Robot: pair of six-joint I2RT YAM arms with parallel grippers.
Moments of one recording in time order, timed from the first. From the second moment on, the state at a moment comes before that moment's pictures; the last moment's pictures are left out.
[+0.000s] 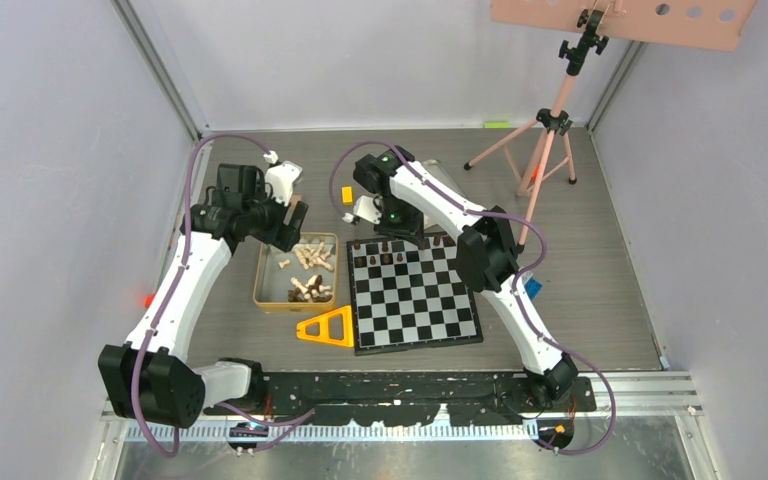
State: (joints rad) left arm -0.16 1.22 1.15 -0.78 0.21 0.32; right arm 0.73 2.46 2.37 -1.55 0.11 -0.63
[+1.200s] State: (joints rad) left arm -0.15 1.22 1.15 -0.78 0.22 0.32; right arm 0.71 2.46 2.32 -1.55 0.08 -0.60
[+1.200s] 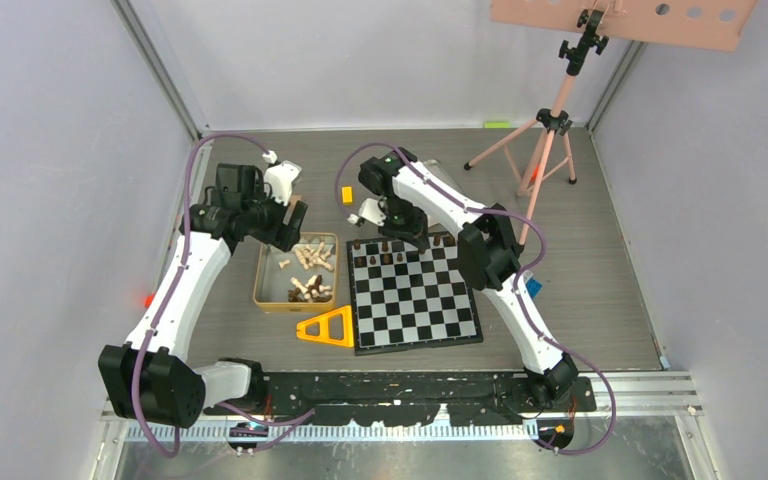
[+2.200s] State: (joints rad) left arm -0.15 1.22 1.15 -0.78 0.22 0.32; right arm 0.71 2.46 2.43 -1.53 0.04 -0.56
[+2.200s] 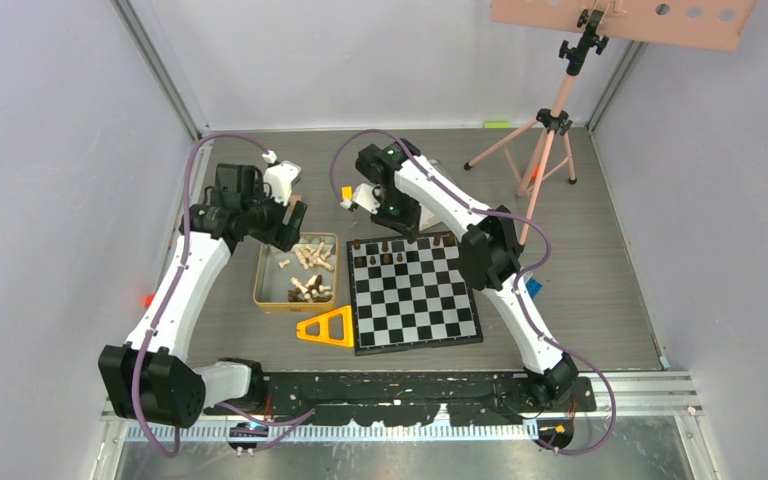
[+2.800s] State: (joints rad) left arm -0.14 1.21 1.15 -0.78 0.22 0.32; right arm 0.71 2.48 2.43 -1.52 0.04 -0.55
